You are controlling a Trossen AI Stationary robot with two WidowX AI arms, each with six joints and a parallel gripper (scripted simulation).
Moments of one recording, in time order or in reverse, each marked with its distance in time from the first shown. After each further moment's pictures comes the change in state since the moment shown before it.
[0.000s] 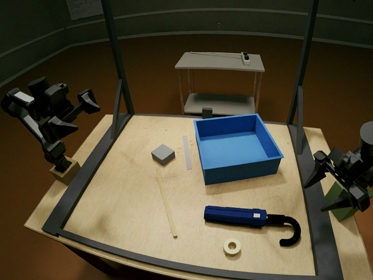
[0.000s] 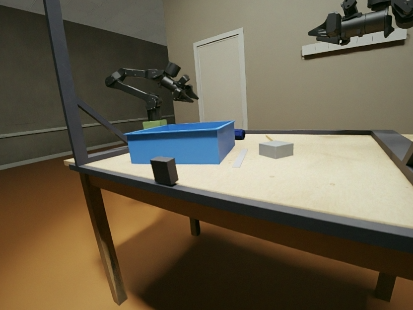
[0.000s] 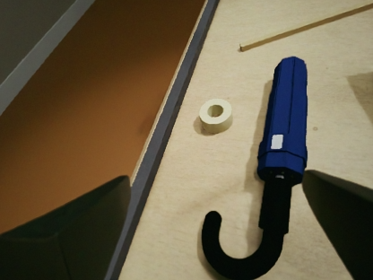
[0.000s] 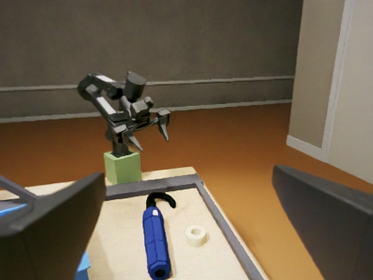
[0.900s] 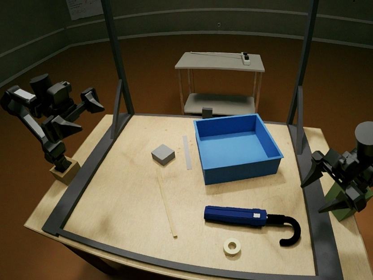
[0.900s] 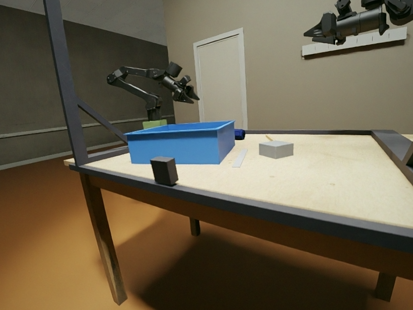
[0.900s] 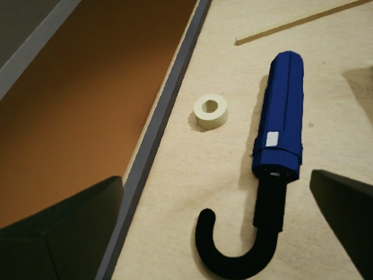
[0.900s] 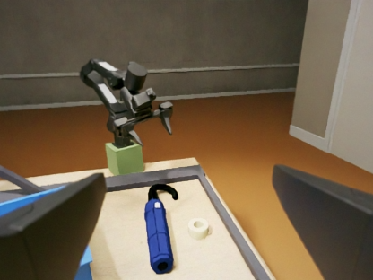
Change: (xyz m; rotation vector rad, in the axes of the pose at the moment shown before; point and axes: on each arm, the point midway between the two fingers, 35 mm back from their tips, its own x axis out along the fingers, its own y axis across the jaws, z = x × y) left arm 0.006 -0.005 0.000 -0.004 0.028 -0.014; right arm 0.013 0.003 0.001 0.000 0.048 0.009
